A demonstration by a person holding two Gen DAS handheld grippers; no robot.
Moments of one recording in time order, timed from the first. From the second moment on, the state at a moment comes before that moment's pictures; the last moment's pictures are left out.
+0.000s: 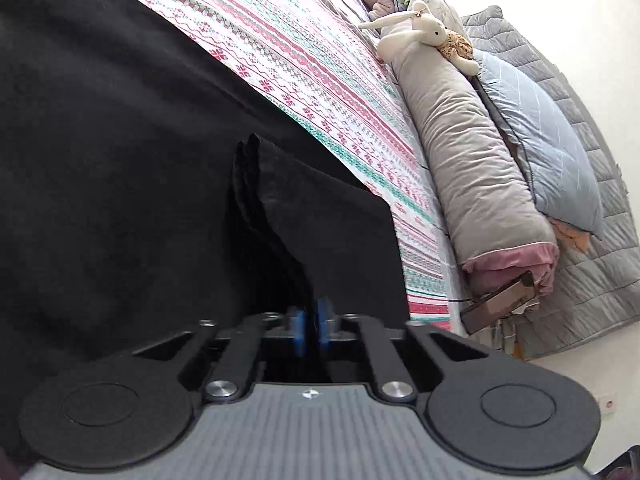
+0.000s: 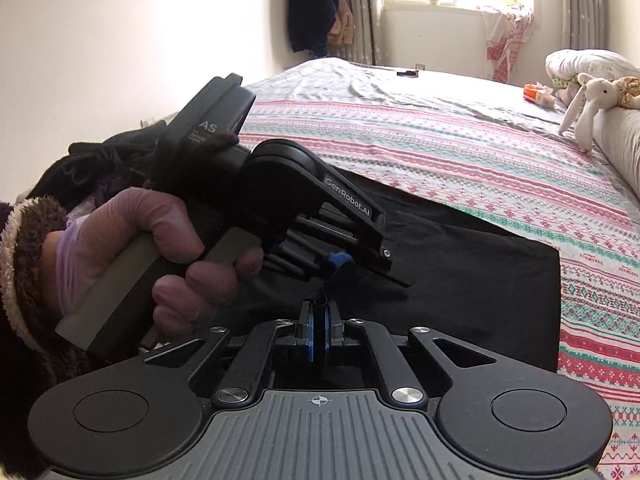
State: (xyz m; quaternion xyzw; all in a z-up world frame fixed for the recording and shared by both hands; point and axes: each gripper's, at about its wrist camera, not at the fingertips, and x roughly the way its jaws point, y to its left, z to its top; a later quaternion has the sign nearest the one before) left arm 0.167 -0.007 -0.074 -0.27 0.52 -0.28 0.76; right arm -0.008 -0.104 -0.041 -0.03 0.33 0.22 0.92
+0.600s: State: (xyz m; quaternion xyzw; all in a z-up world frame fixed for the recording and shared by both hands) left arm 0.152 0.052 -0.043 0.00 0.44 -0.14 0.89; right arm 0.039 -0.130 -0.071 0.00 0.43 0.08 0.90
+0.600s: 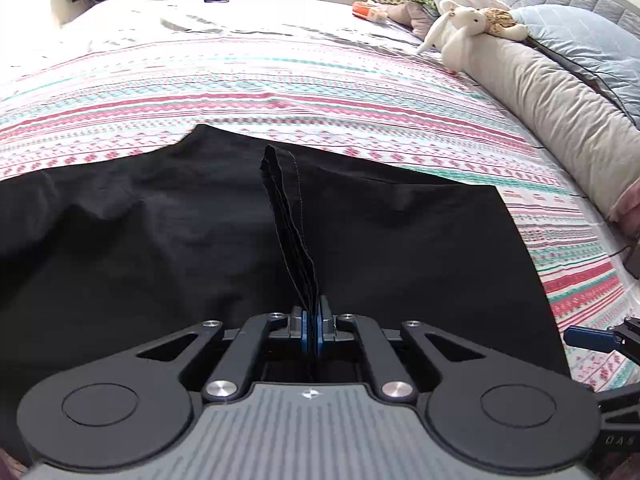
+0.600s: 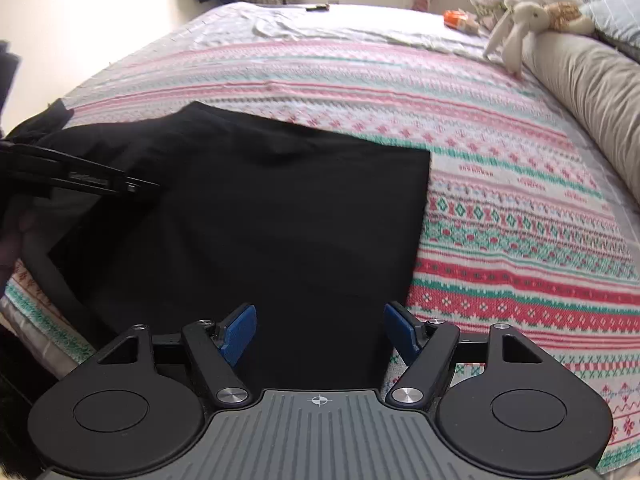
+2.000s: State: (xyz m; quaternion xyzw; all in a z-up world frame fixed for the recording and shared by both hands) left arm 0.177 0.289 -0.018 0.00 0.34 0.23 0.91; right arm 0.069 -0.071 -0.074 0.03 0.48 0.14 0.87
